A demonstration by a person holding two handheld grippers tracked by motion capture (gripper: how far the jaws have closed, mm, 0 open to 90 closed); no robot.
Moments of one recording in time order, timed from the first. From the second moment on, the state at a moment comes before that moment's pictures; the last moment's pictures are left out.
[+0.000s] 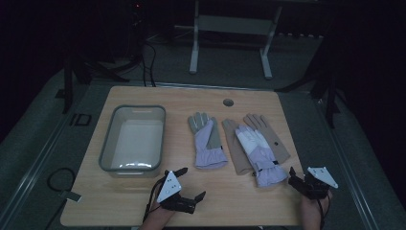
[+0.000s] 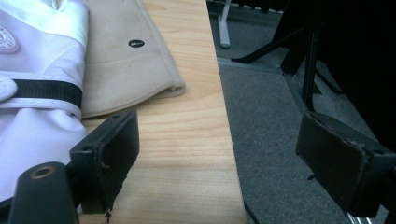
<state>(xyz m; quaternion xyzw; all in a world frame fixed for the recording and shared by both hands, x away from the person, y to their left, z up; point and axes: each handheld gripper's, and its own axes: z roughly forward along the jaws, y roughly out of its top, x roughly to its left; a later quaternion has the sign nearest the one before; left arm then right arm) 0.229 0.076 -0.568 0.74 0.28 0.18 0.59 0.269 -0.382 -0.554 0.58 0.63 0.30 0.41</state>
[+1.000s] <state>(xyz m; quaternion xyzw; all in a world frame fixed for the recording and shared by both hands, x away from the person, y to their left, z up) 0.228 0.076 -0.568 0.73 0.28 0.18 0.59 0.332 -0.323 -0.459 0.55 0.68 0.38 0.30</state>
